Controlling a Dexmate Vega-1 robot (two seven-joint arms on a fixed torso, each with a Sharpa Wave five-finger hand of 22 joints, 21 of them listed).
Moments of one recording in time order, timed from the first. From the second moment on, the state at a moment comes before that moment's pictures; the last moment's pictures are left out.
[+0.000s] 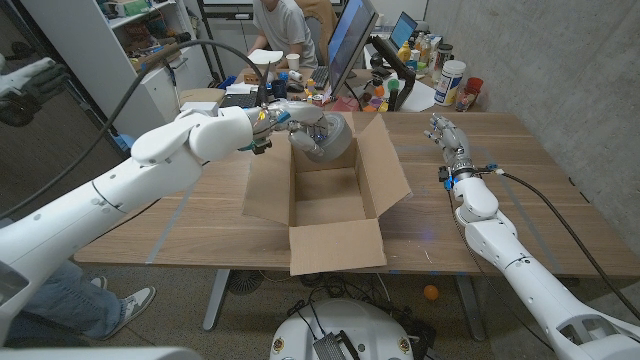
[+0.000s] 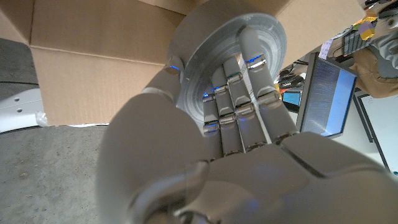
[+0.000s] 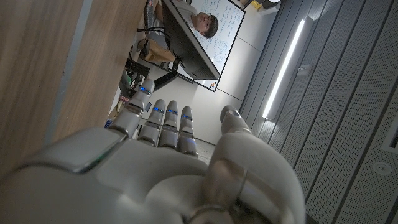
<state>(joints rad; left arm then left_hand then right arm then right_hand) 0.66 0.98 0.53 -2.20 0.44 0.12 -0.42 1.12 0.01 0.50 -0.17 0.20 0.81 0.18 0.43 0.28 0.84 0.09 0.54 0.45 0.92 0.07 0.45 0.25 0.89 0.05 0.69 0.18 -0.92 -0.43 -0.22 -1.38 0.41 0.35 -0.16 0.47 0.13 0.33 -0.14 0.18 0.28 0.05 0.21 0.20 0.28 0.10 0.20 0.21 0.19 0.04 0.22 0.24 0.40 0.05 0.20 0.17</state>
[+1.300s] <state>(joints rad) 0.62 0.92 0.65 -2.14 0.50 0.14 -0.58 1.12 0.01 0.50 -0.17 0.20 0.81 0.18 0.43 0.28 0.84 0.09 0.52 0.47 0.92 0.07 0.43 0.25 0.86 0.07 0.69 0.17 -0.91 -0.43 -0.21 -1.37 0.41 0.34 -0.16 0.48 0.13 0.33 -0.14 0.18 0.28 0.05 0.21 0.20 0.28 0.10 0.20 0.21 0.19 0.04 0.22 0.24 0.40 0.05 0.20 0.17</state>
